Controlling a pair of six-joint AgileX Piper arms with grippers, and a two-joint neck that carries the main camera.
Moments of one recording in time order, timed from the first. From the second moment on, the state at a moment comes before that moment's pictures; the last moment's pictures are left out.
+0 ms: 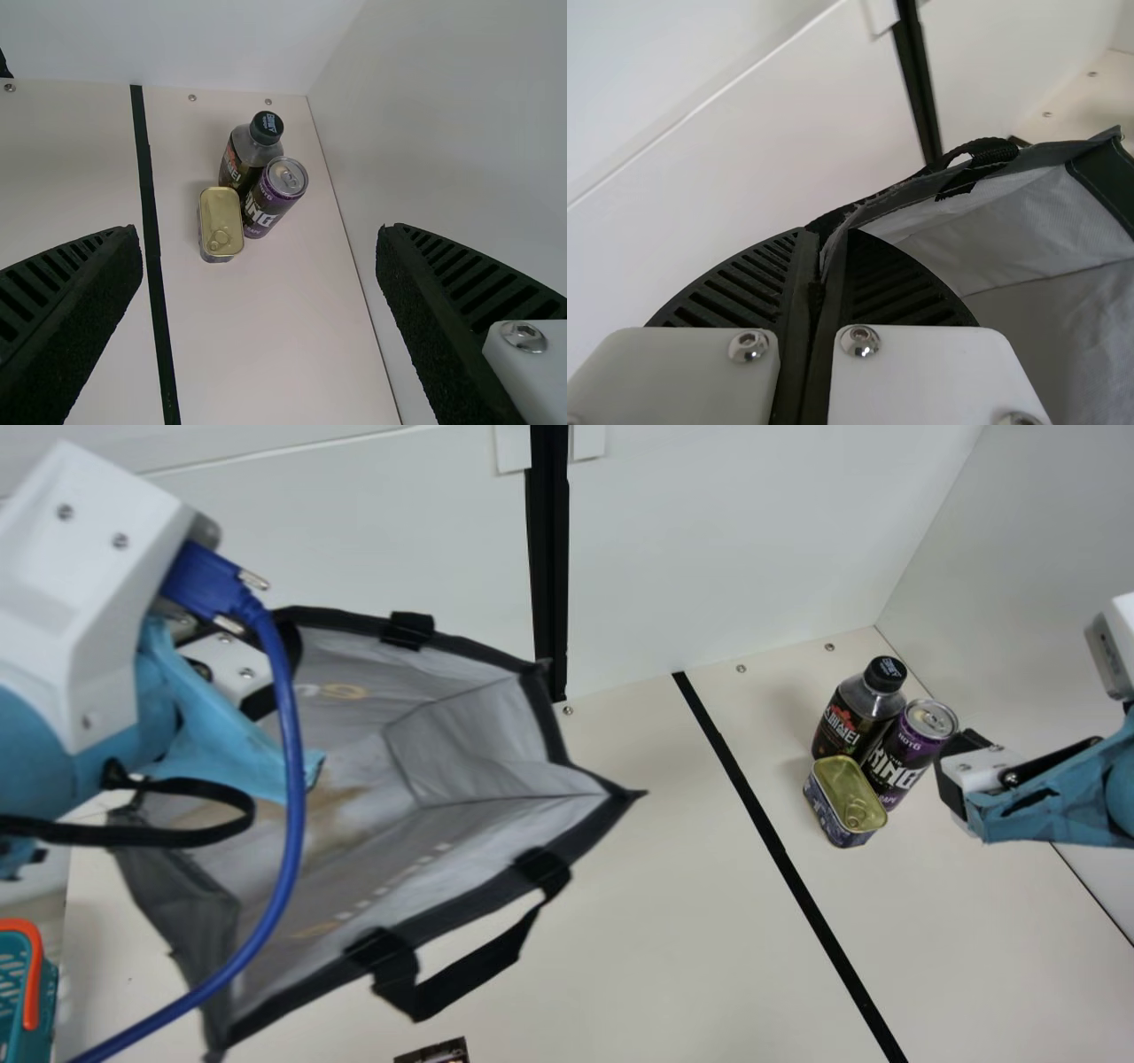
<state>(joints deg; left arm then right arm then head) -38.5 99.5 -135.2 8.4 69.9 14.0 -22.3 58.6 -88.5 -5.4 69.8 -19.6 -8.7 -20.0</state>
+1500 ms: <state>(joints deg) -52.0 80.6 -93.7 46.7 69.1 -22.0 -22.3 58.6 -88.5 -5.4 69.8 -19.6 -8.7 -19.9</state>
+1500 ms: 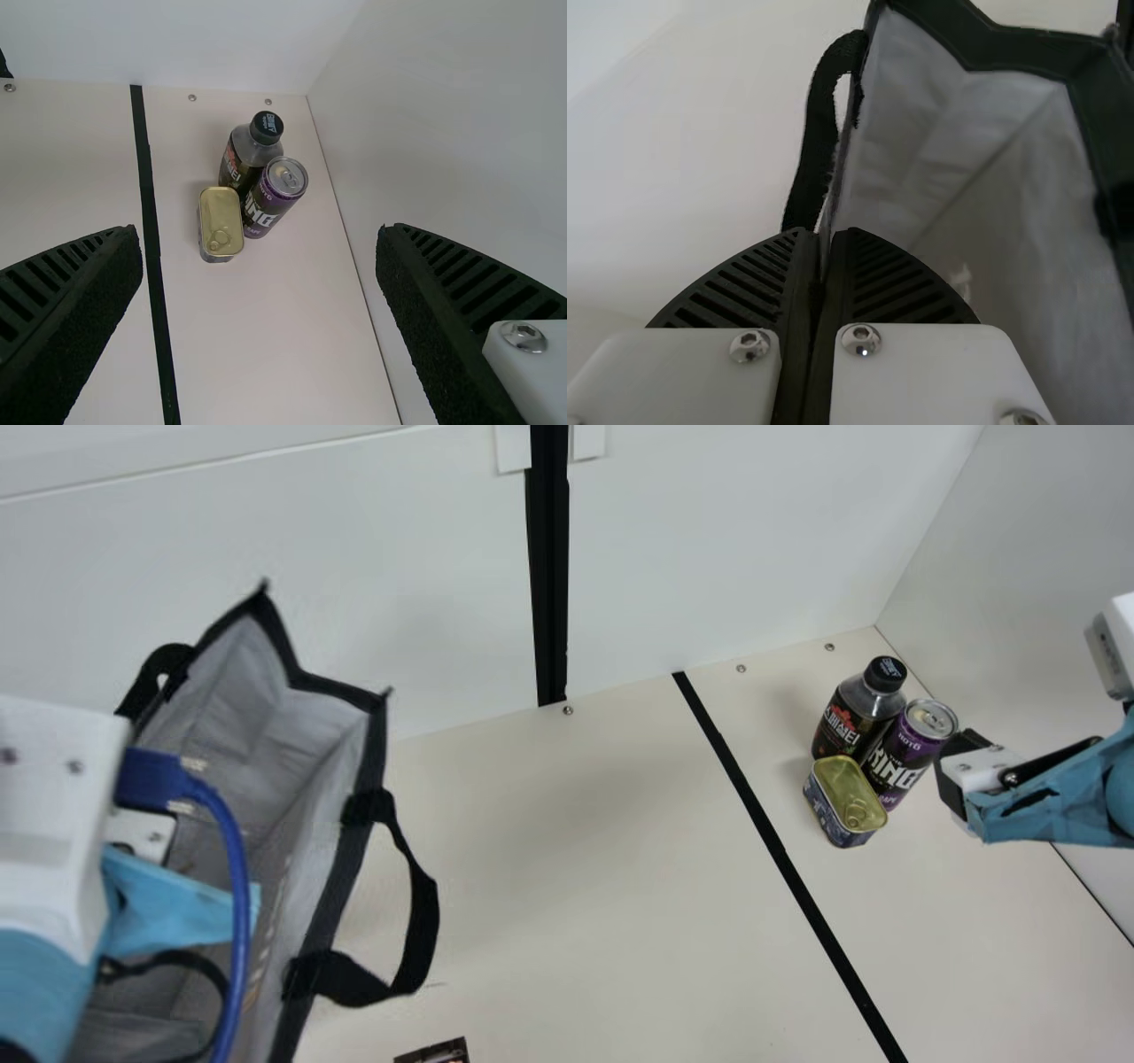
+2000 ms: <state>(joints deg) -56.5 80.4 -86.8 42.7 69.0 -28.7 -22.3 58.6 -88.5 -5.4 69.8 -19.6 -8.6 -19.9</state>
